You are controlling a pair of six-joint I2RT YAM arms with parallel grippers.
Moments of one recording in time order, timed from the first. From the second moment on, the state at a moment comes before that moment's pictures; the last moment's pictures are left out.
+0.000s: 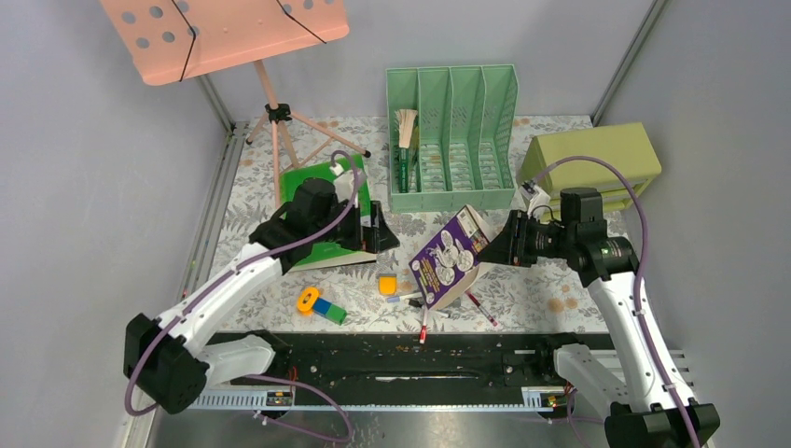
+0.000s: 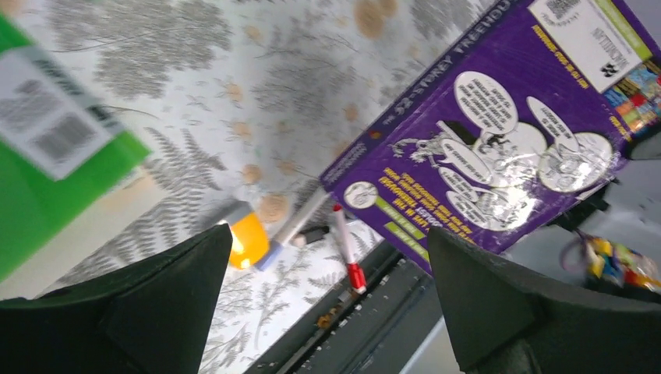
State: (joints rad) left arm -0.57 1.10 0.92 -0.42 0.33 -0.46; right arm 0.14 0.89 0.95 -0.86 -0.81 0.39
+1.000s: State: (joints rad) left arm -0.61 1.47 0.88 0.28 0.93 -0.80; right arm 0.14 0.85 0.92 -0.77 -0.96 0.51
